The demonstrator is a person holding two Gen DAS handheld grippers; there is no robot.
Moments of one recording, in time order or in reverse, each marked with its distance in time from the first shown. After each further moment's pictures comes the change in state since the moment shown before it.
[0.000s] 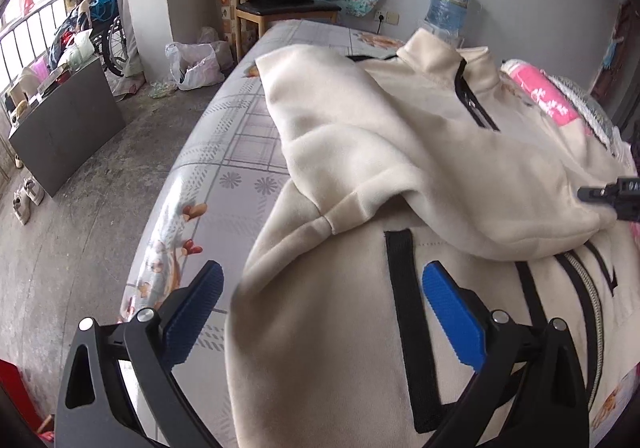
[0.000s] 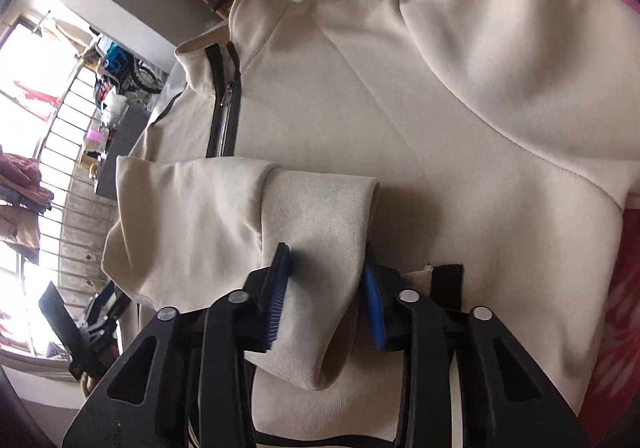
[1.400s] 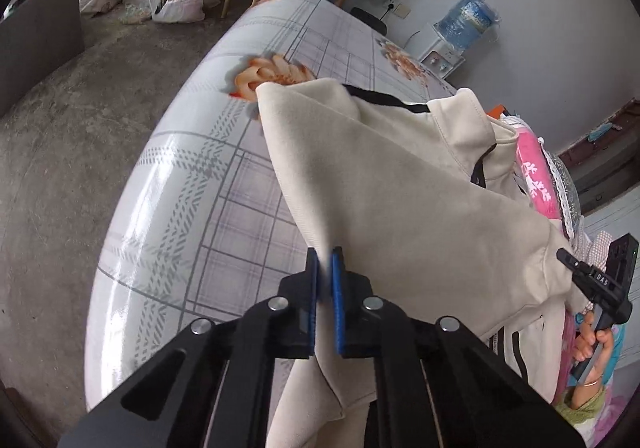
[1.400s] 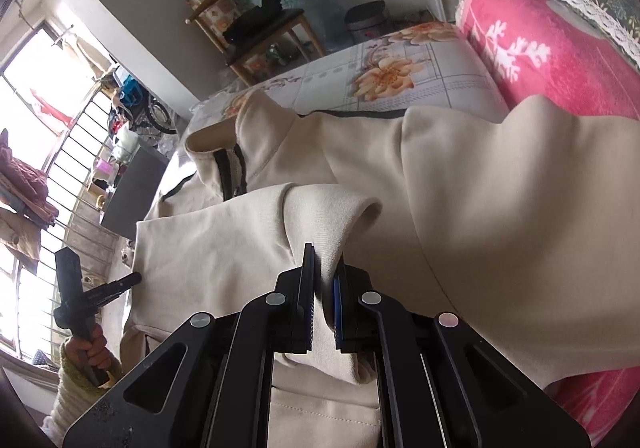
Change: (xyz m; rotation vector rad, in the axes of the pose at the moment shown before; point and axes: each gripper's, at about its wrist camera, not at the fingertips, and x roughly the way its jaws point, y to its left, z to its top) left arm 0.070 0.036 0.110 -0.207 0.166 -0.235; right arm -0.034 -0.007 0.064 -0.043 -0.206 0.043
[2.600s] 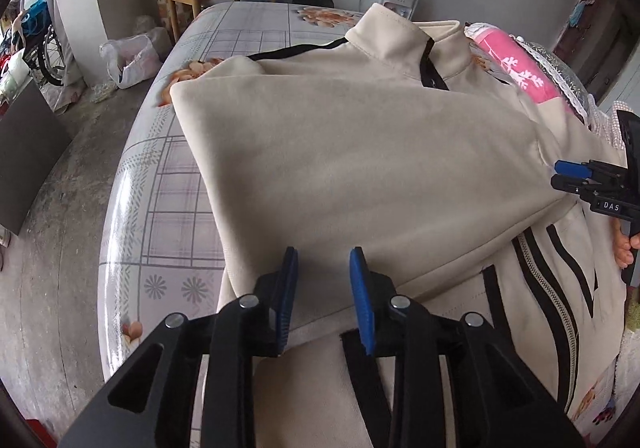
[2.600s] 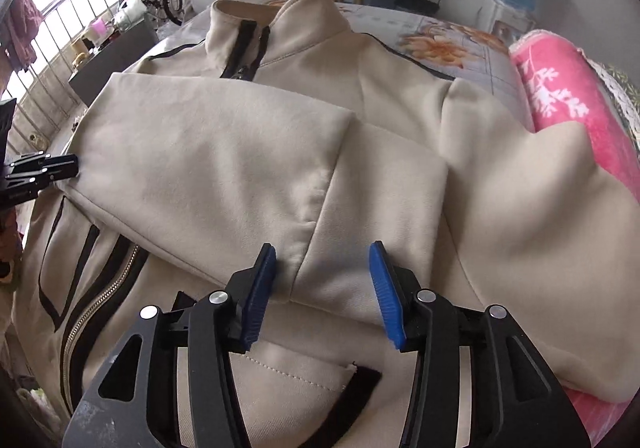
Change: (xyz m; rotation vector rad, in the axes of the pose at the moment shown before) left arm 0.007 -0.059 -0.052 0.343 0.041 0.126; right arm 0.037 0.027 -0.046 -0.433 0.137 -0.238
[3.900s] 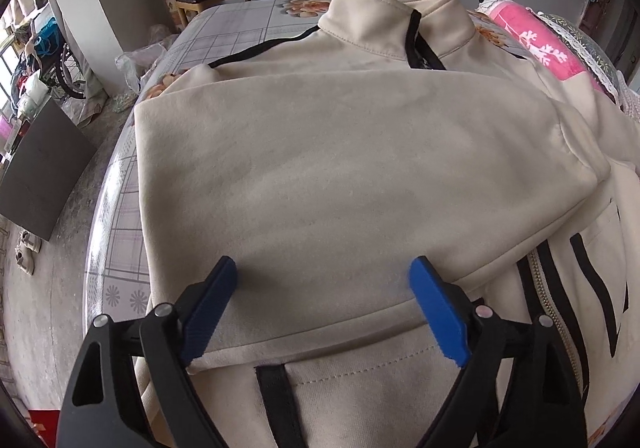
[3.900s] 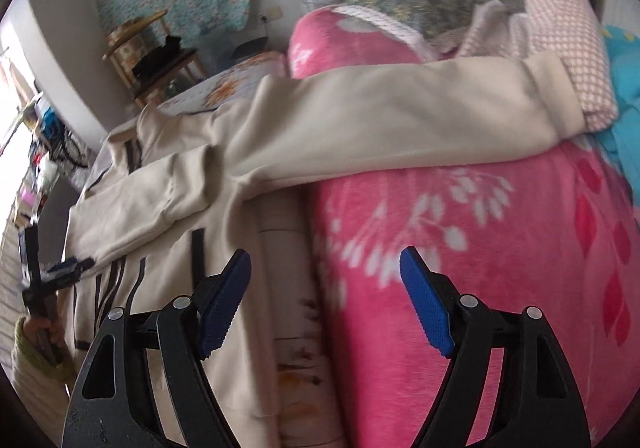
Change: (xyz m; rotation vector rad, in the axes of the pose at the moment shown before) left arm 0.030 -0.056 0.011 0.035 0.032 0.165; right arm -0.164 -0.102 -0.159 0.619 -0.192 -0.189
